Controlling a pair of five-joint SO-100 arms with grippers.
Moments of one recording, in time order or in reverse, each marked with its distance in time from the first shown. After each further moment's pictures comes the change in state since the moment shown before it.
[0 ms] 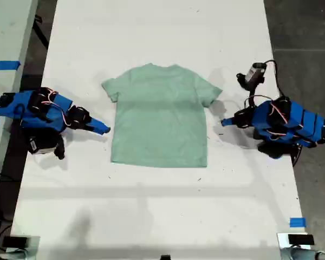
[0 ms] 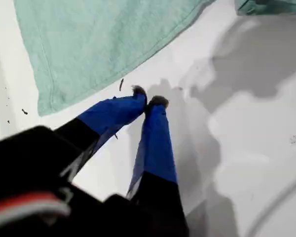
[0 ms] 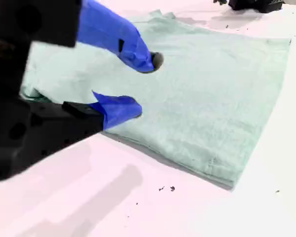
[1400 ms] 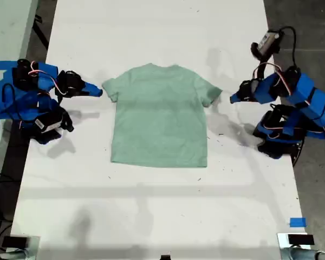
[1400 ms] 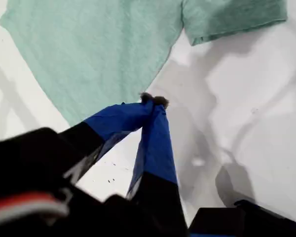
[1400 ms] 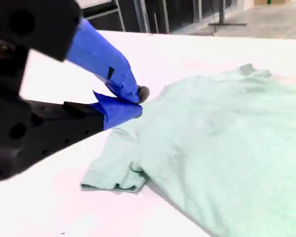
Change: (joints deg) arm 0 -29.2 -35.8 -41.4 8.5 16.3; arm 1 14.3 -47.2 -45.2 6.1 5.1
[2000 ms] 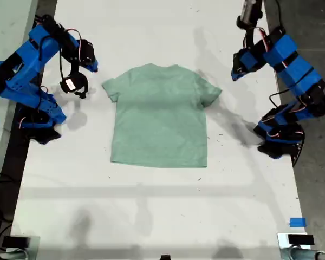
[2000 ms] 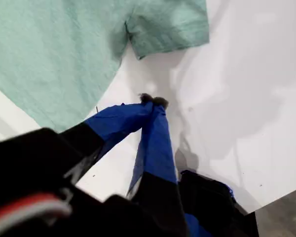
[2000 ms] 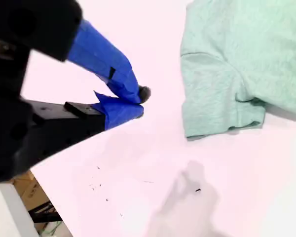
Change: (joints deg) arm 0 -28.3 -54.1 -40.1 21.4 30.8; arm 1 16.0 -39.0 -37.0 12.7 -20.5
